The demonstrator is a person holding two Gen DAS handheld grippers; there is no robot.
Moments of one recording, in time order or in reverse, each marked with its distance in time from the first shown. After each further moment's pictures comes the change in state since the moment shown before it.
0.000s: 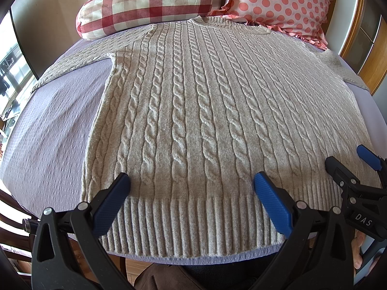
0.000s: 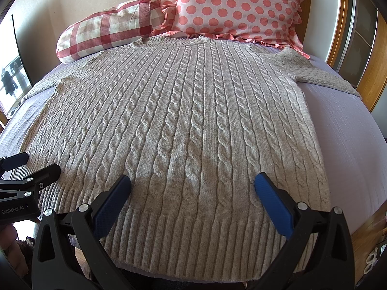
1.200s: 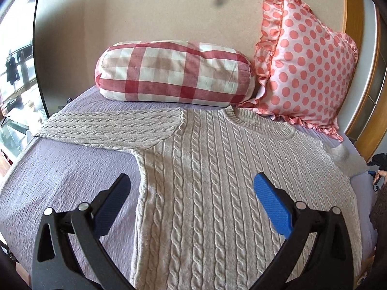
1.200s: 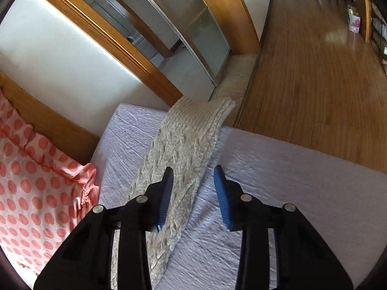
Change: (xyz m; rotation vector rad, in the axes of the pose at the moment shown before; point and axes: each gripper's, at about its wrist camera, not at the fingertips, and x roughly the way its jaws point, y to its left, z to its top) left arm -0.008 0.080 0.116 -0.186 -0.343 -0.034; right arm 0.119 -0.483 0.149 1.091 -0.140 -0.227
